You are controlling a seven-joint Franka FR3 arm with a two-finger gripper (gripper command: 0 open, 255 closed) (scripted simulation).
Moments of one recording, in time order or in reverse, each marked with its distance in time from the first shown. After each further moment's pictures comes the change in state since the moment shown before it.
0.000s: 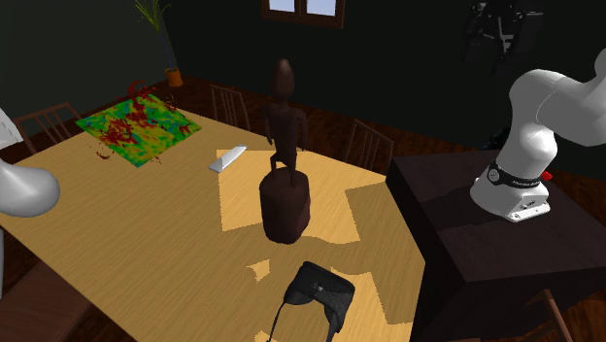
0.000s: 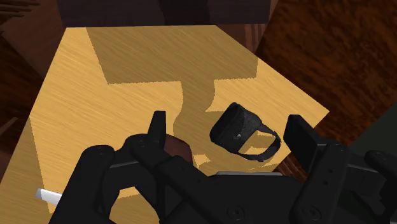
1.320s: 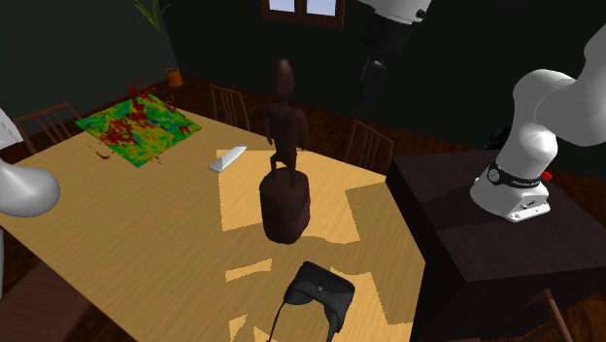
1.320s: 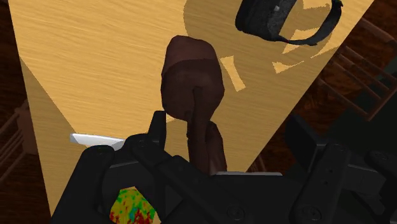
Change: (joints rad) arm -0.130 0.490 0.127 0.129 -0.086 0.615 0.298
